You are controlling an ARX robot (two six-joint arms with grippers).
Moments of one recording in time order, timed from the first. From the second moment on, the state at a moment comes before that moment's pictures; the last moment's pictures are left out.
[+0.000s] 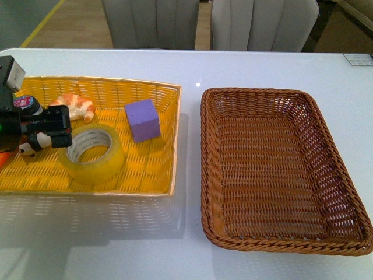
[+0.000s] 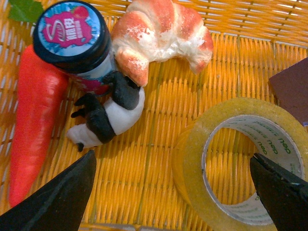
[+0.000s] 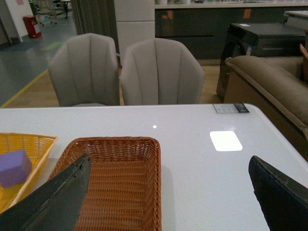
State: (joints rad) left arm -0.02 2.14 0.80 0.57 0.03 -0.11; right arm 0.00 0.00 0.02 0.00 0.00 0.00
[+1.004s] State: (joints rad) left arm -0.06 2.32 0.95 0.50 0.03 -0.07; right arm 0.00 0.00 0.02 0.00 0.00 0.00
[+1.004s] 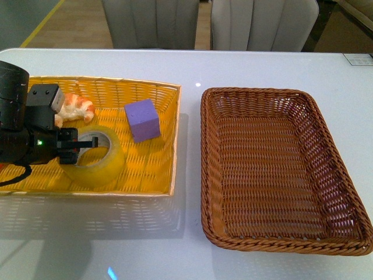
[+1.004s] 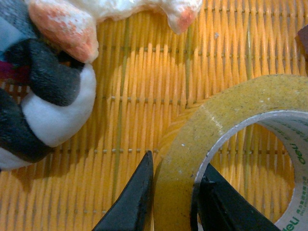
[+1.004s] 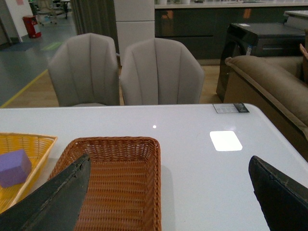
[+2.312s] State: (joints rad) left arm -0.58 2.34 1.44 0.15 0.02 -0.27; right arm 0.00 0.00 0.02 0.00 0.00 0.00
